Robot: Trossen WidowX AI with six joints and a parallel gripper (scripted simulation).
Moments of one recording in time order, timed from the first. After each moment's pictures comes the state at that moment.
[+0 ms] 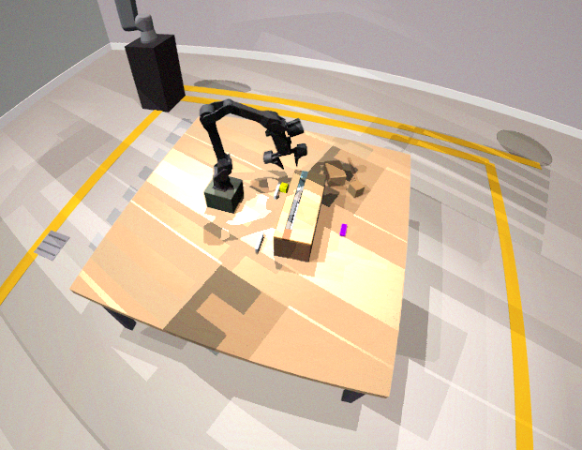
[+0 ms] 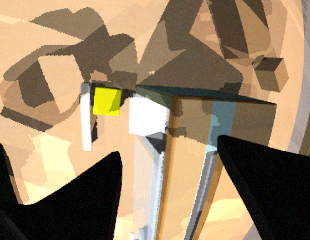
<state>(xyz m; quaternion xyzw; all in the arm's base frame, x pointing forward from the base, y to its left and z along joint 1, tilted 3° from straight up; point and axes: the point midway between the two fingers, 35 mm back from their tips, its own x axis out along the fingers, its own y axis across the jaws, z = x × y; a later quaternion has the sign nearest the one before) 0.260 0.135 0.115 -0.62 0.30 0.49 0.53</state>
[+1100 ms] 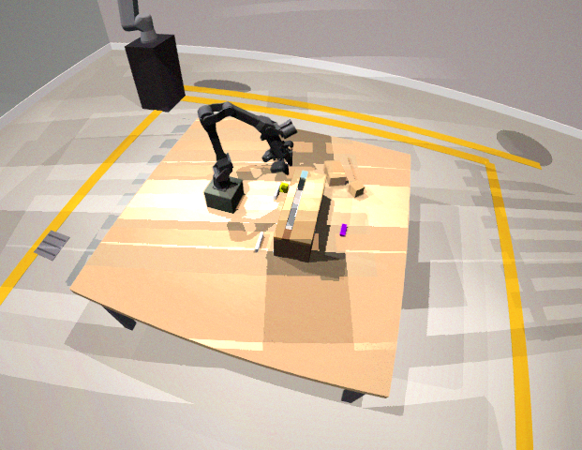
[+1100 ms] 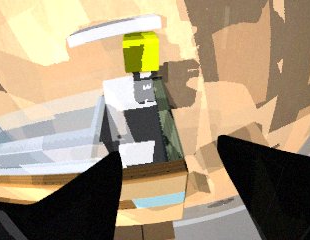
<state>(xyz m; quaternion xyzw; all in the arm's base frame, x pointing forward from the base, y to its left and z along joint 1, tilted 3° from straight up) 0.250 0.154 0.080 -0.85 -0.05 0.52 0.01</state>
